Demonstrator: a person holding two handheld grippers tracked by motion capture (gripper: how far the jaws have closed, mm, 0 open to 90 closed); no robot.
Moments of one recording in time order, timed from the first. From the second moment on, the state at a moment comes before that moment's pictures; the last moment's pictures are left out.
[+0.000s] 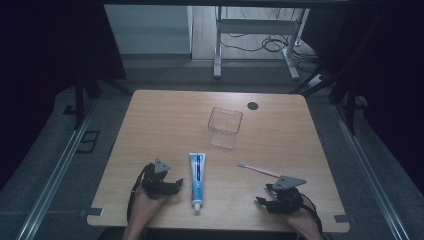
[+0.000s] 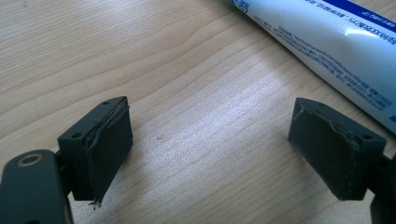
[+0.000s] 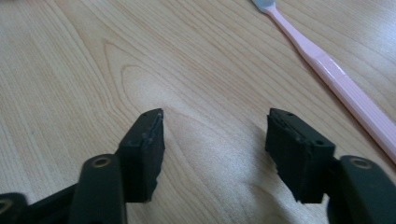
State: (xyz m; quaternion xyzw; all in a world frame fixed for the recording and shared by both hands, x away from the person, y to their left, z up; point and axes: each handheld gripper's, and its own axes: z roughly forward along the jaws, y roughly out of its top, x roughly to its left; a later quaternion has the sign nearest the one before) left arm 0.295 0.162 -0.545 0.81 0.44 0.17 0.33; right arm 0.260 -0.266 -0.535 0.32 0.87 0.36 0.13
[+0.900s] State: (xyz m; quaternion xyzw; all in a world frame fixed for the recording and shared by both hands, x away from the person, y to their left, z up) left arm 0.295 0.162 -0.544 0.82 0.44 0.17 0.33; right arm 0.287 -0.292 -0.504 0.37 0.85 0.35 0.11
